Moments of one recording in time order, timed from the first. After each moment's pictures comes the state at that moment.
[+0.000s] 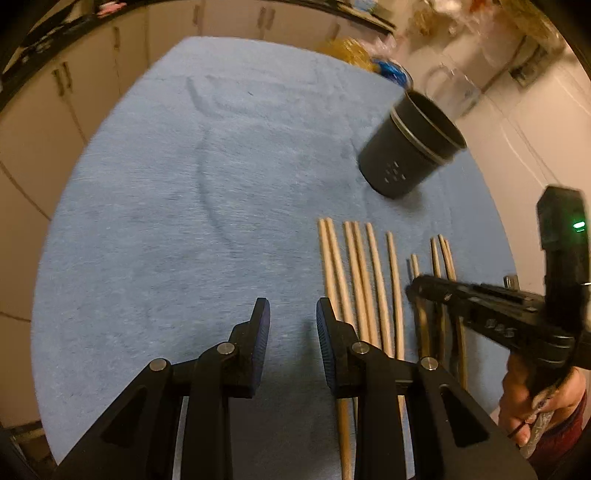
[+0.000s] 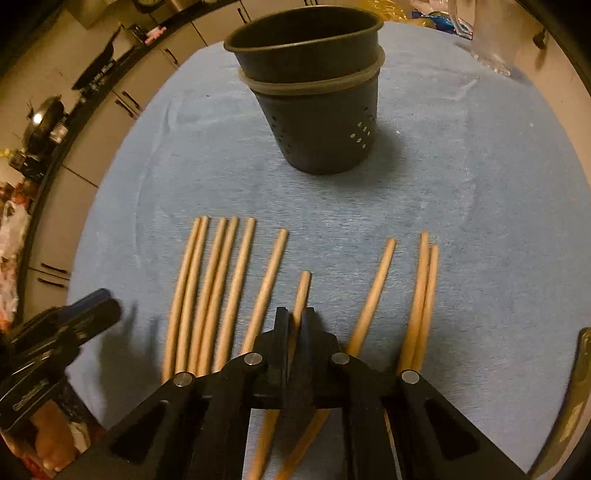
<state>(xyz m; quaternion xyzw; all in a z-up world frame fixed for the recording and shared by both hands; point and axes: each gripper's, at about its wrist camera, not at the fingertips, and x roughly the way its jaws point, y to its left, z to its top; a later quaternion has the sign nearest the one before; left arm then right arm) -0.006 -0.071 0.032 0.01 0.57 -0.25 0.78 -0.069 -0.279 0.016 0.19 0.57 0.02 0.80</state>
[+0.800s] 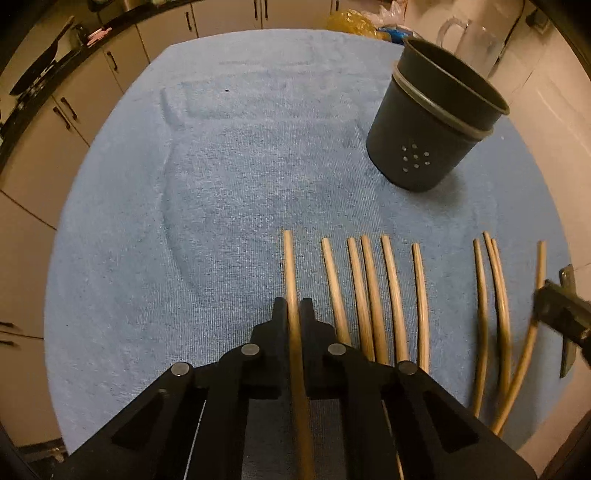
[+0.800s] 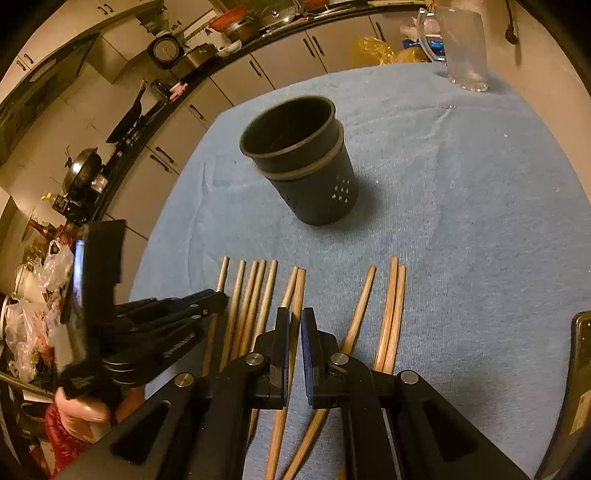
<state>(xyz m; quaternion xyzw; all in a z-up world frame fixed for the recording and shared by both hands) 0.012 -0.138 0.012 0.11 0.57 -0.19 0.80 -0.122 -0.321 0.066 0.24 0.47 0.05 0.85</state>
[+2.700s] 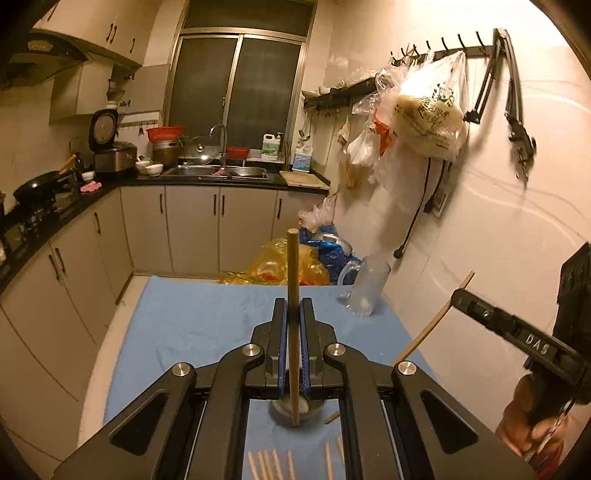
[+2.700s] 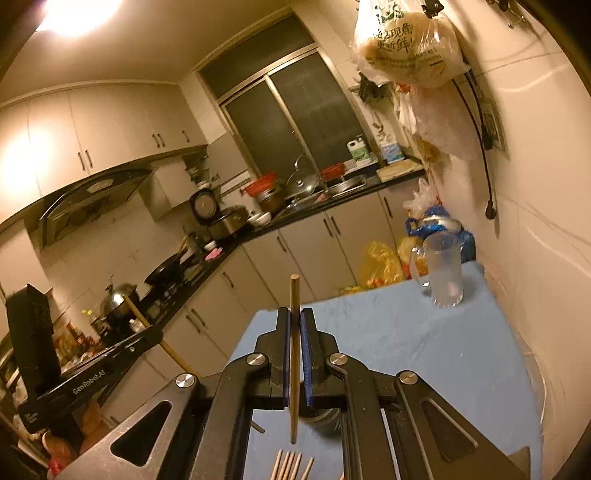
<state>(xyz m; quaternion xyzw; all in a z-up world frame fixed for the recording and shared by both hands) 0.004 -0.161 0.295 0.00 0.26 -0.30 0.92 -0.147 -0.397 0.275 0.24 0.17 -0.01 0.96</state>
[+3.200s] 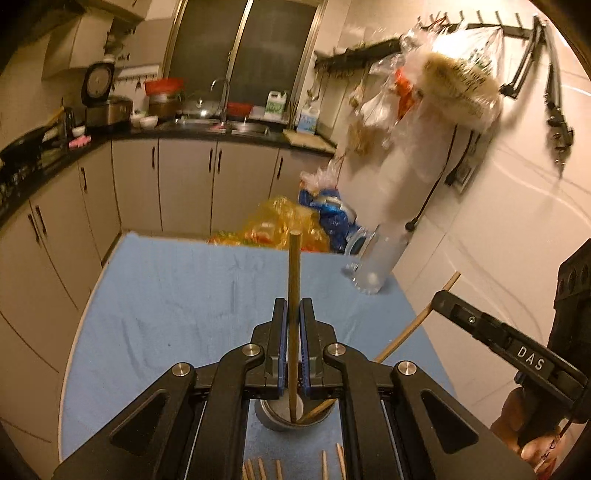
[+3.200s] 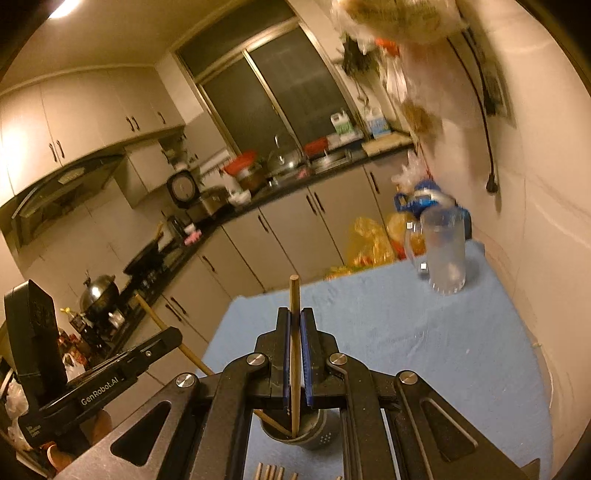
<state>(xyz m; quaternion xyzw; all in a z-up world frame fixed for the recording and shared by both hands) 0.068 -0.203 0.218 -0.01 0.34 -0.30 0.89 -0.073 -0.410 0.218 0.26 0.25 -0.01 0.93</state>
